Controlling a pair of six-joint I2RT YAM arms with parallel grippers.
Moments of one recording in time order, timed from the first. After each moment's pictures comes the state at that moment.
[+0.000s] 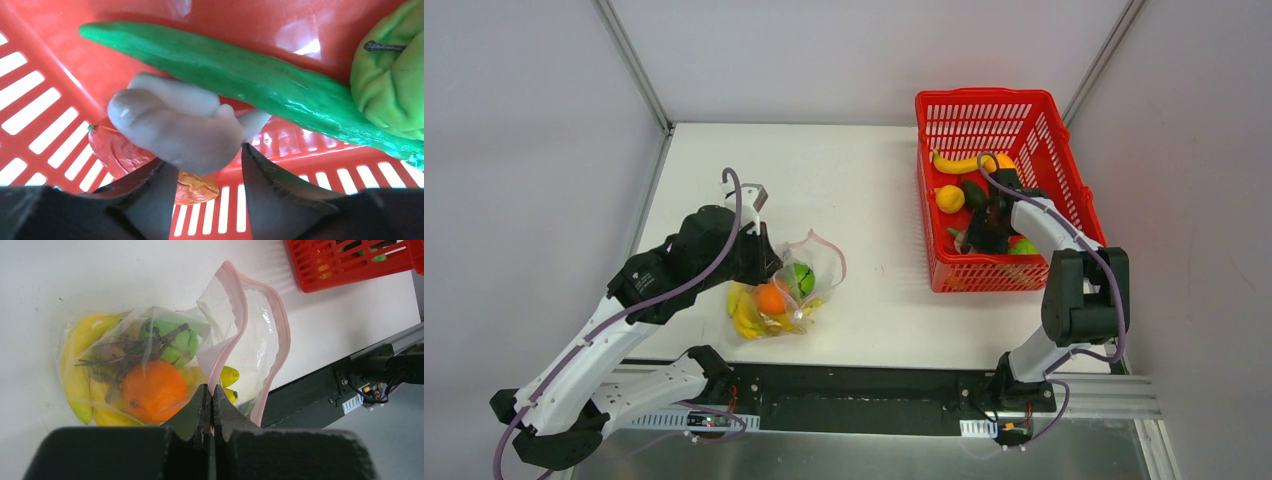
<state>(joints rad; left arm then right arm) -0.75 0.83 1.17 -0.97 -0.13 -0.50 0.10 1.62 1.10 -0.82 -0.03 0.46</state>
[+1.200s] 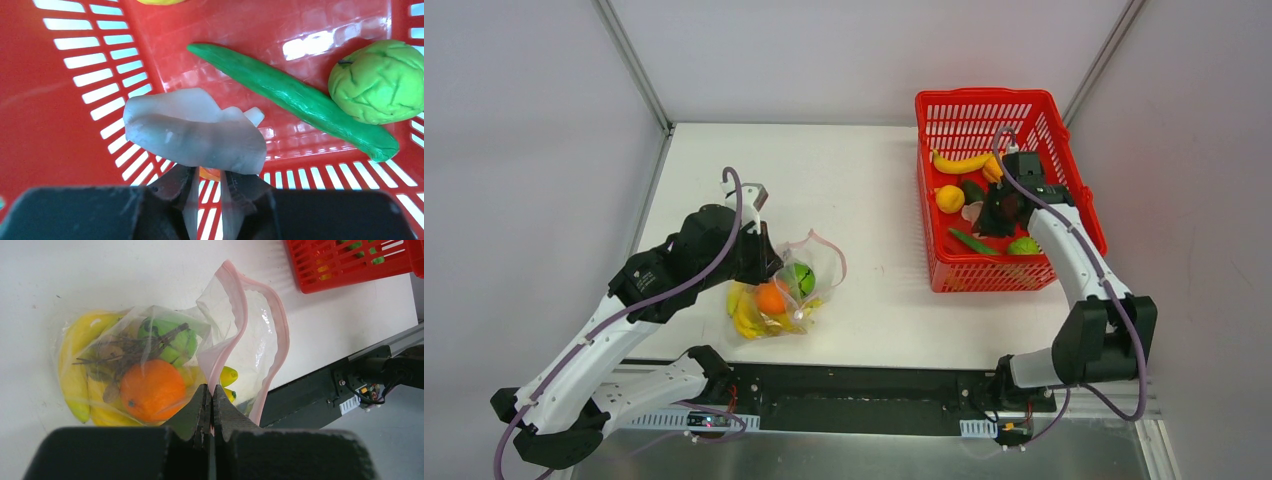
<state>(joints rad) -0.75 0.84 1.17 -0.97 -0.13 -0.51 0.11 1.42 1.17 -0.81 -0.03 0.41</state>
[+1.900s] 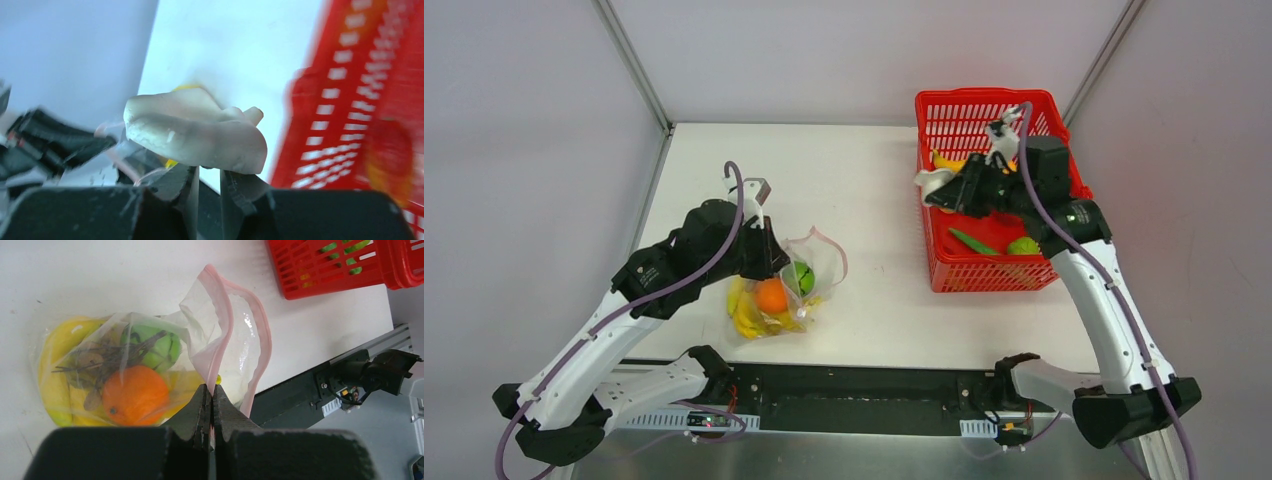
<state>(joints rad) -0.75 0.87 1.19 -0.95 -0.11 -0.55 0.26 1.13 1.34 -0.74 -0.46 0.56</state>
